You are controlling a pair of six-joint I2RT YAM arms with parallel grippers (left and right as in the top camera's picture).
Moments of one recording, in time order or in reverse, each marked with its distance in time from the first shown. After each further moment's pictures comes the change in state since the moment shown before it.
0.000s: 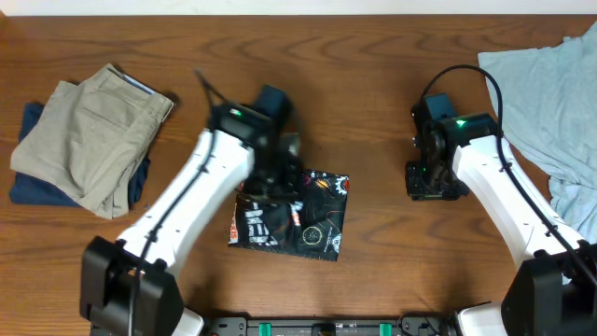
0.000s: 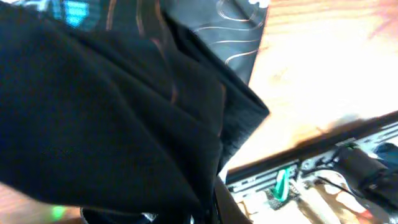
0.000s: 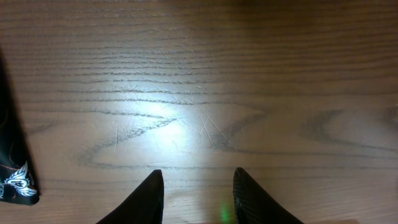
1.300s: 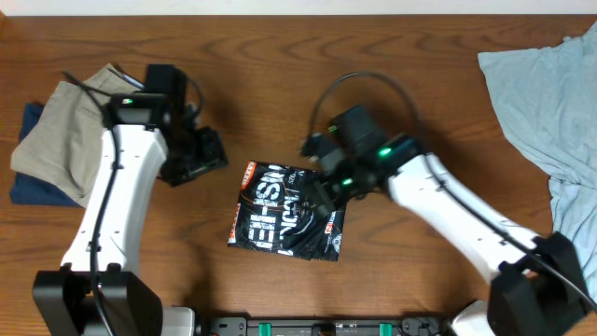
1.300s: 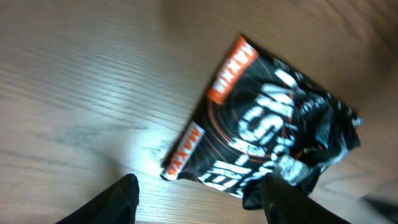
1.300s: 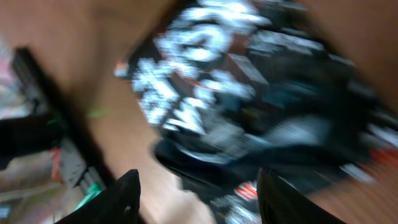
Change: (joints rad) left arm 0.494 -0.079 -0.006 -0.001 -0.171 0.005; right arm 0.398 0.048 0.002 0.438 -0.603 -0.221
